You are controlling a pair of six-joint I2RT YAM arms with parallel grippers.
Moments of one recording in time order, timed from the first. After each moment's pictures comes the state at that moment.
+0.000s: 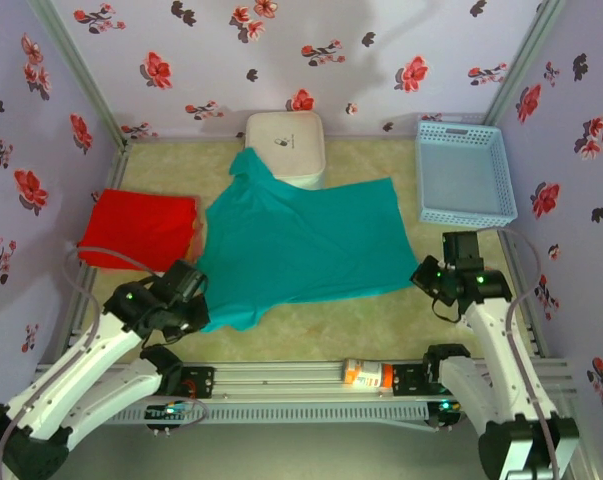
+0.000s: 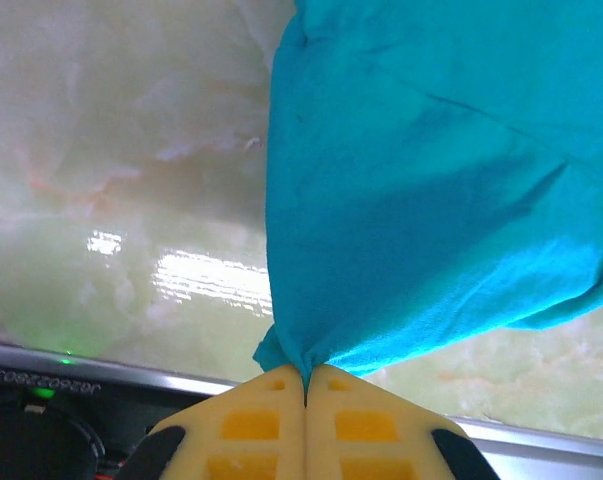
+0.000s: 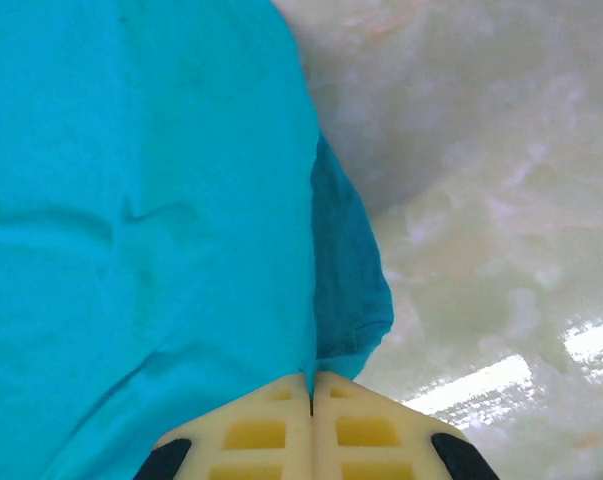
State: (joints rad) left arm -0.67 0.71 0.71 -1.27 -0.03 -0.98; right arm 0.06 0.78 0.69 -0.97 -0.14 0.70
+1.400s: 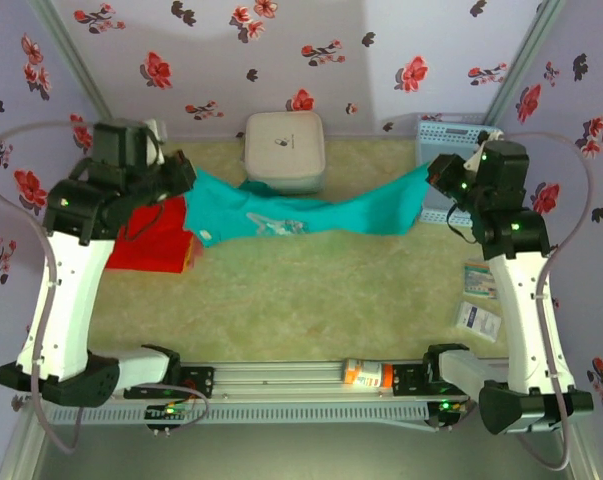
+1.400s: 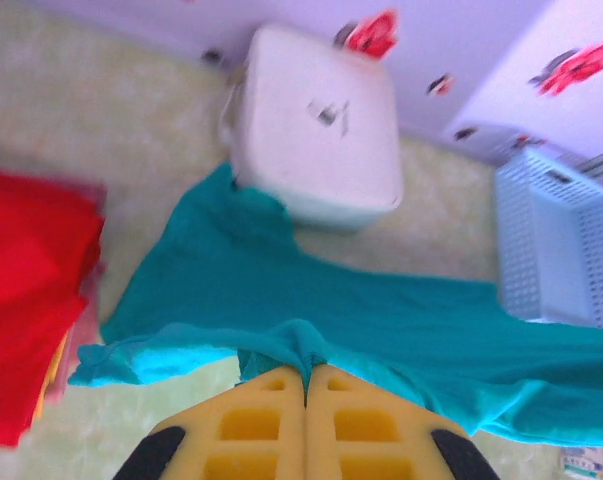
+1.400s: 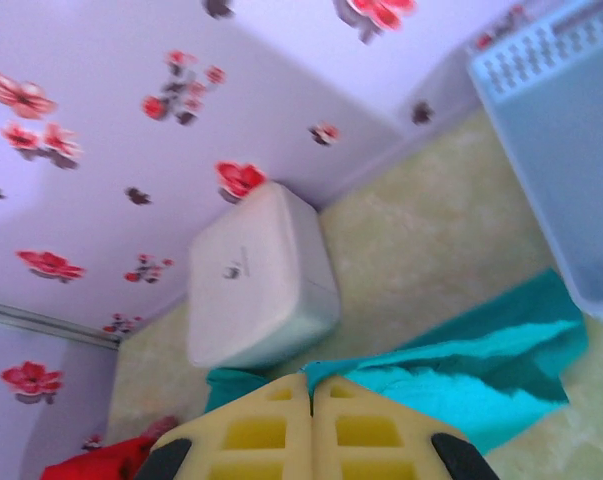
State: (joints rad) left arm -0.34 1.27 1.88 -1.19 0.03 -0.53; right arm 0.06 1.08 1.40 -0.71 -0.19 0.67
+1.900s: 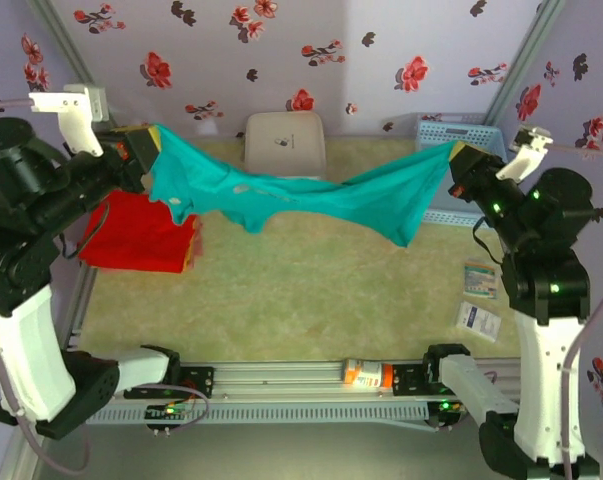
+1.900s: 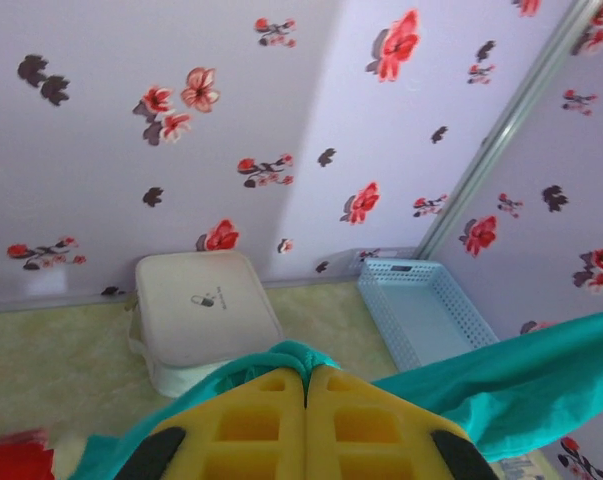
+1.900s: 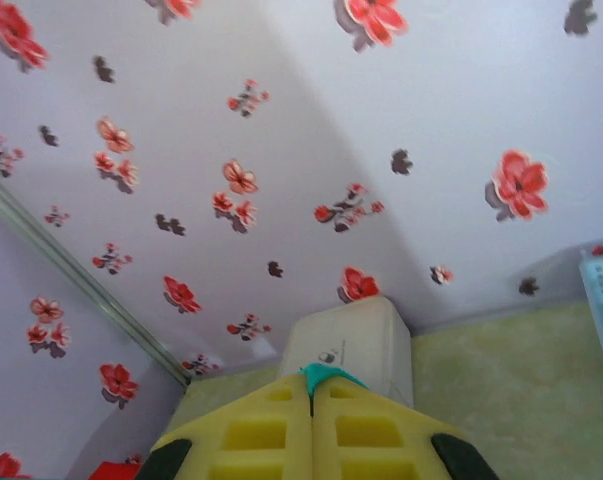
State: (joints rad) left arm -0.32 1.24 2.33 -1.23 0.20 -0.29; right arm 0.06 0.86 1.50 -0.64 -0.28 0.50
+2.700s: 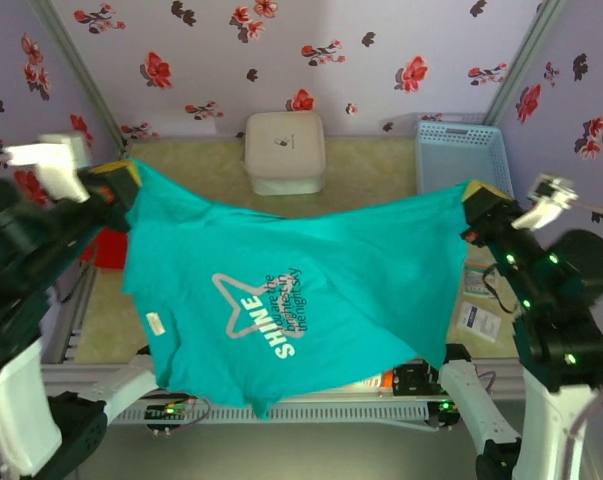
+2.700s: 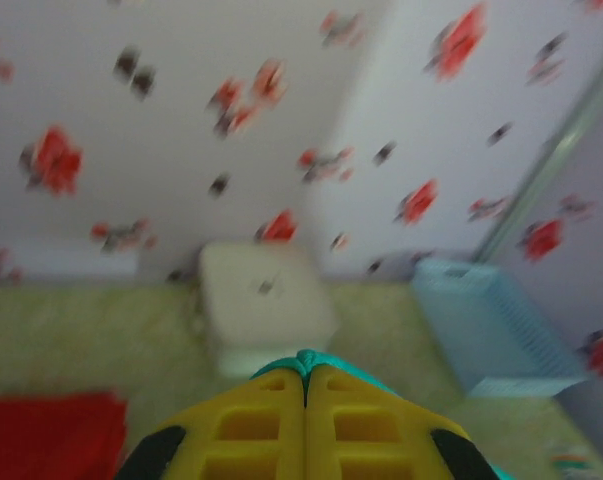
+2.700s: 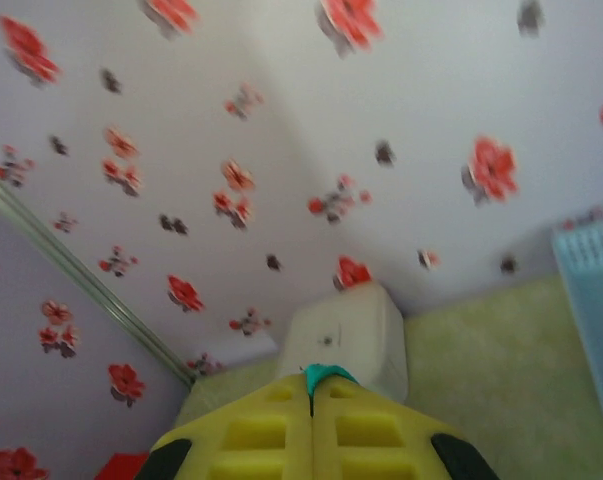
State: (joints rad) left arm -0.32 1.00 1.91 -1.13 0.03 -0.28; right arm 0.06 0.68 1.36 -0.75 -0.23 0.56
